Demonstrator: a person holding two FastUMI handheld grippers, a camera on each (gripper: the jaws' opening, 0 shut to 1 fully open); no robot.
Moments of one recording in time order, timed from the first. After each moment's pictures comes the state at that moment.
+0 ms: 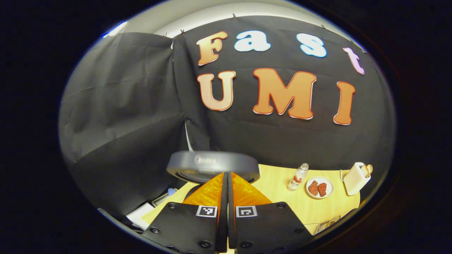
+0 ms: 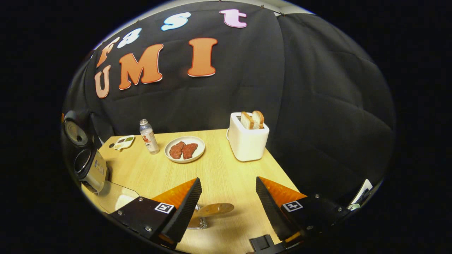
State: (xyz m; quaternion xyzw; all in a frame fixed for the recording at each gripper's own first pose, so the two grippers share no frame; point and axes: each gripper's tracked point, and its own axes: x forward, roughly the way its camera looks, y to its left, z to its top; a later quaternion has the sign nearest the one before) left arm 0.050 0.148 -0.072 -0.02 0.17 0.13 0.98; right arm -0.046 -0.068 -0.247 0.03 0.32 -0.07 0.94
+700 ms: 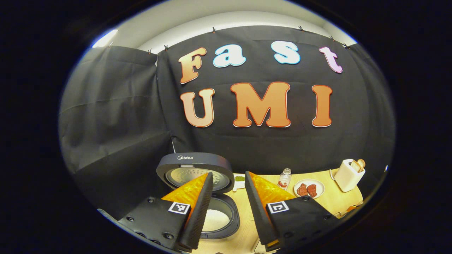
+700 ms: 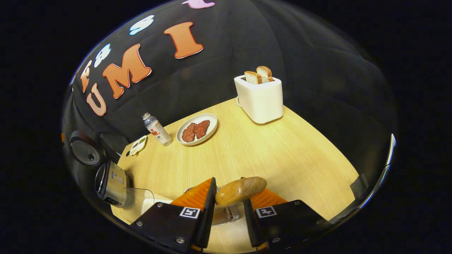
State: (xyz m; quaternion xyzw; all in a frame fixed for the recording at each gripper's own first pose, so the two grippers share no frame) left arm 0.038 0.102 -0.058 0.00 0.13 0.08 0.99; right arm -0.058 -0.021 -0.317 0.19 0.40 -0.04 0.90
